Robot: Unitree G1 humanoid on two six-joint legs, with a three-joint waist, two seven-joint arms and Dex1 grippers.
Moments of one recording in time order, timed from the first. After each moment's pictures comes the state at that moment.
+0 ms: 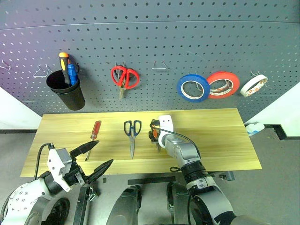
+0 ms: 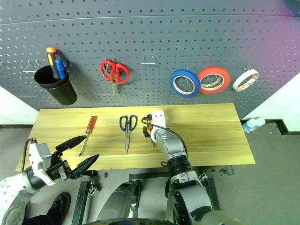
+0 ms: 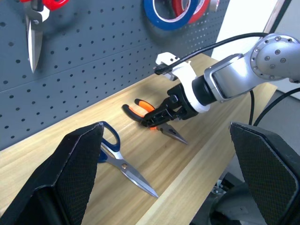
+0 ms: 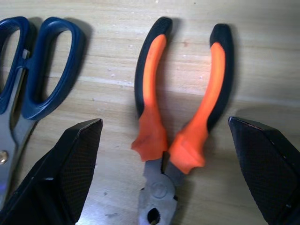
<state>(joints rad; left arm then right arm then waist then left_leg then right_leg) 0.44 0.55 0.32 -0.42 -0.58 0.04 -0.95 -0.54 0.13 0.05 0.45 0.07 0.67 -0.03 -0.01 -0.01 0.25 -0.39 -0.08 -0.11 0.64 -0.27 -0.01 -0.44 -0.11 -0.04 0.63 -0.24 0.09</state>
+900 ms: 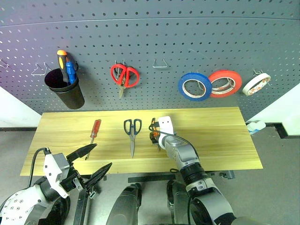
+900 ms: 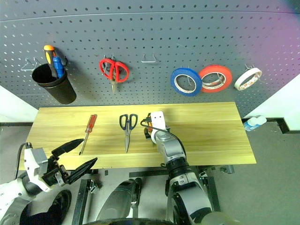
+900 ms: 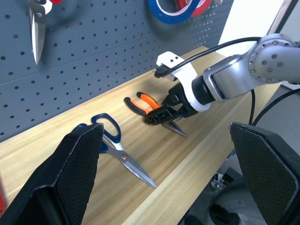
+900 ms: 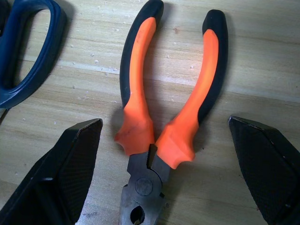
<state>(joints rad) 0.52 0.54 0.34 -0.49 -0.58 0.03 -0.92 -0.52 0.13 0.07 0.45 0.02 0.65 -0.06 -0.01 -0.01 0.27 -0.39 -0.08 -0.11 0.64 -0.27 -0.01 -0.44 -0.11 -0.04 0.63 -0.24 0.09</state>
